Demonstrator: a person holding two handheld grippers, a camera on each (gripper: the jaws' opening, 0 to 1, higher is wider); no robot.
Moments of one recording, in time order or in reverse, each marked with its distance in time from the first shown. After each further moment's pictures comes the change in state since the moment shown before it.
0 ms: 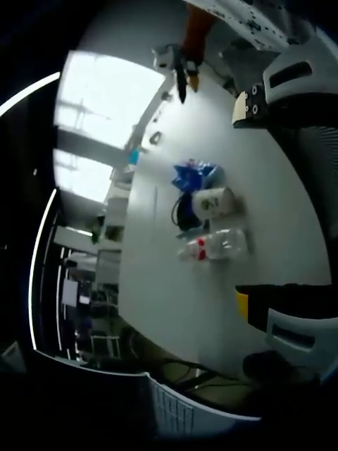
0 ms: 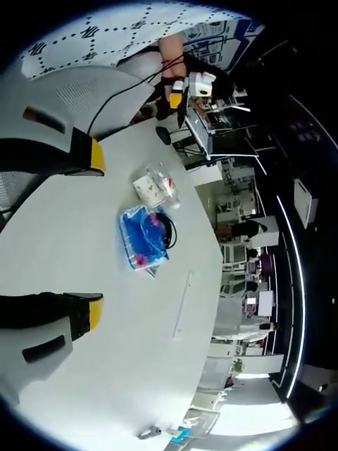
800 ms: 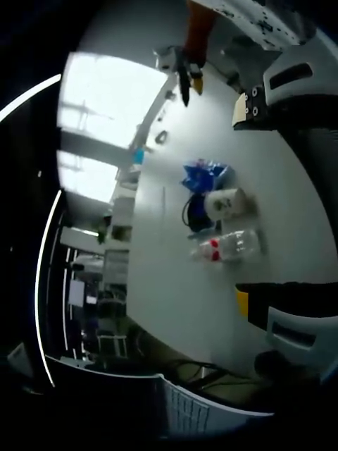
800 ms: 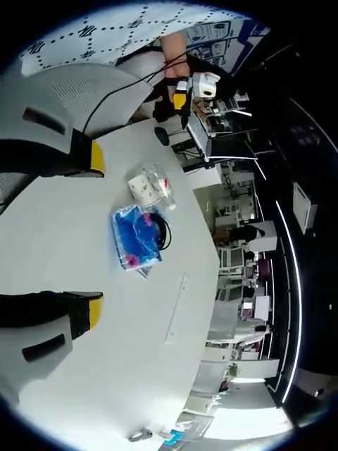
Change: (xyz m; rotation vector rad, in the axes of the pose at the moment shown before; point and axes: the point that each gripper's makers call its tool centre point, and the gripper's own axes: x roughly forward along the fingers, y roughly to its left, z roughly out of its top) left arm 0.007 -0.007 0.020 0.017 -0.037 0.008; right arm 0.011 -0.005 0.013 -0.029 -0.014 0.020
